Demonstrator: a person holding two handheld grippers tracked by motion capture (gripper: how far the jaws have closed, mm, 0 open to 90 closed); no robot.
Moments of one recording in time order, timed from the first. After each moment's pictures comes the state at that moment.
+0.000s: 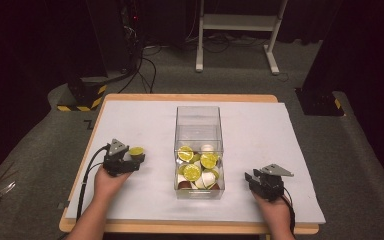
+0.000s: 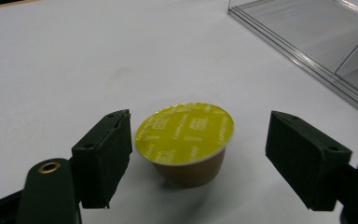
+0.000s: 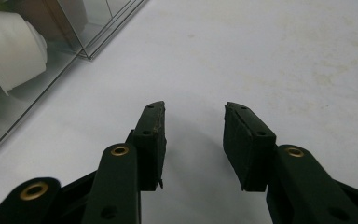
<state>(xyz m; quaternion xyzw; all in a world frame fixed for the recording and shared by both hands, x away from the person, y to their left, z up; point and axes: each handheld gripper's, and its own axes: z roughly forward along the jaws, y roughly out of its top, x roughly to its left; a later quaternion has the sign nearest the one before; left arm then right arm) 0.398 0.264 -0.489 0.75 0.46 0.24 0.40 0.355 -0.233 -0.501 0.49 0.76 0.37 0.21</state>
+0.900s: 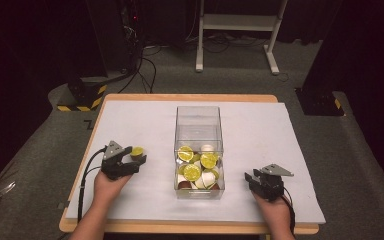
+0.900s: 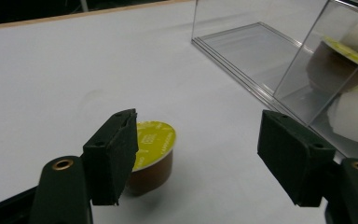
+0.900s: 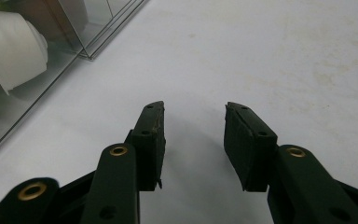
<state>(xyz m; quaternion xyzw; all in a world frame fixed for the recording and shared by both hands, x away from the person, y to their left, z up) 0.377 0.258 -0.473 0.74 0.44 0.22 0.46 0.356 -0.233 -0.501 0.49 0.76 0.37 0.21</state>
